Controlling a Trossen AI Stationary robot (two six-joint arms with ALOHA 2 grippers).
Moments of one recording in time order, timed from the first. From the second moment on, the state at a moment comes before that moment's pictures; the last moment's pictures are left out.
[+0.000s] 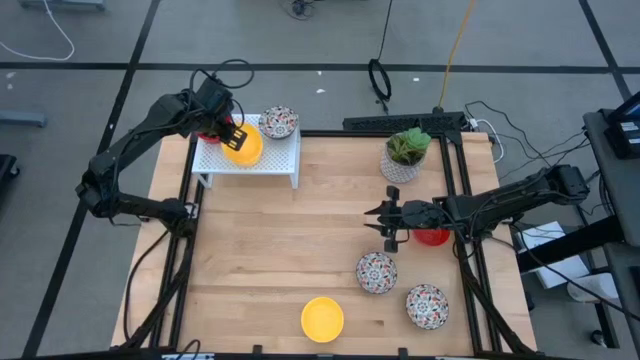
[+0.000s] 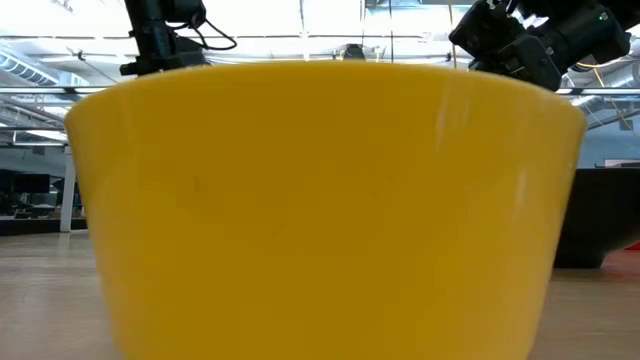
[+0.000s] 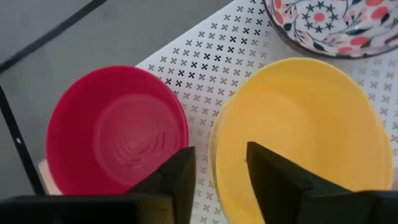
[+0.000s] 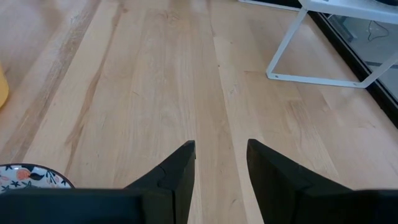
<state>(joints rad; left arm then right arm) 0.84 1.26 1.34 -1.15 -0.18 -0.10 0.15 1.11 0.50 0.08 0.26 -0.01</state>
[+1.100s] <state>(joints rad) 0.73 1.26 1.49 -1.14 -0.02 -0.07 0.23 1.10 0.67 -0.74 -0.06 0.82</state>
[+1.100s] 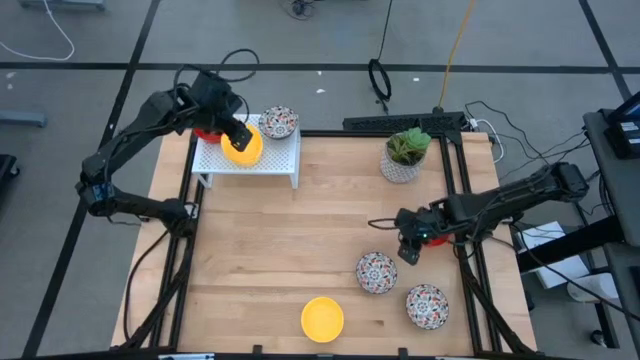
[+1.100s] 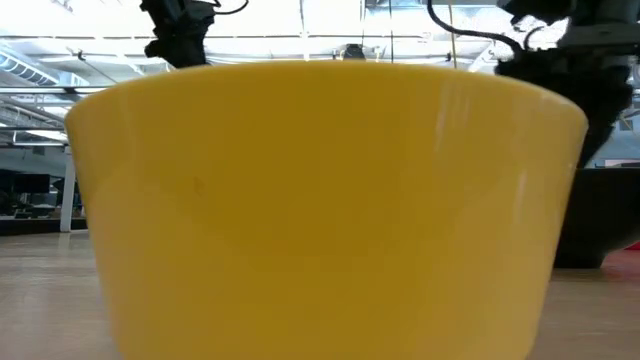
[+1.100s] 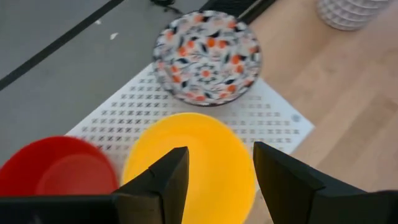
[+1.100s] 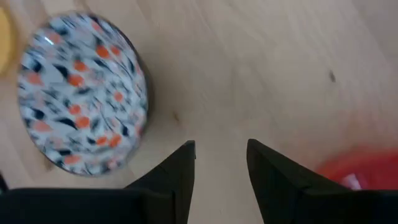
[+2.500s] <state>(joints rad) 0.50 1.26 1.49 -1.05 -0.03 -0.08 0.22 1.09 0.55 -0.84 0.00 0.98</state>
